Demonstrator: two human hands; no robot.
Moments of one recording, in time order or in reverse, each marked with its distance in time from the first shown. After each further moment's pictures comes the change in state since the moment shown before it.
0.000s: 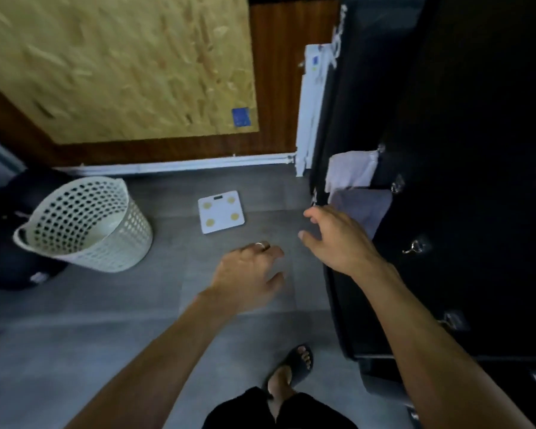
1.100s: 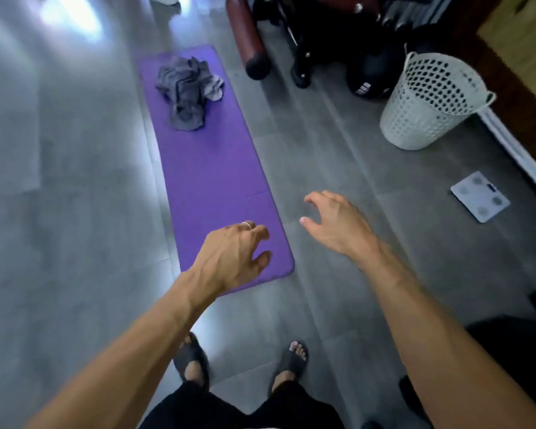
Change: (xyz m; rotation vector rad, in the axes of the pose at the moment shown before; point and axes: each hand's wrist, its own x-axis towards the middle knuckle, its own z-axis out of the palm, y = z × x) left_hand -0.755 0.169 0.163 -0.296 0.291 -1.244; right_hand -0.533 -0.311 0.260 -0.296 -0.641 -1.102
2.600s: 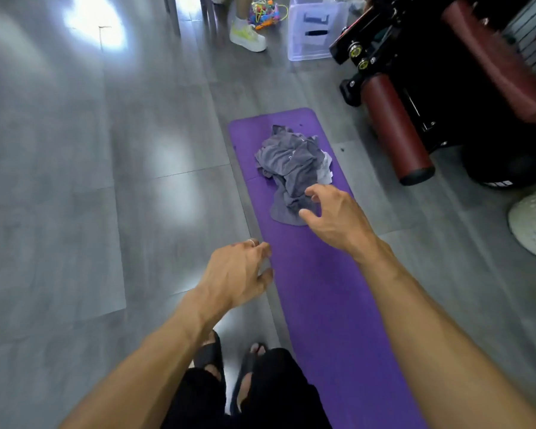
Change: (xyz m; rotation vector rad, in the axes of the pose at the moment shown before) left_hand 0.309 -0.823 -0.279 -0.046 -0.070 -0.037; right_hand 0.763 -0.563 0.108 0.091 0.019 0.060
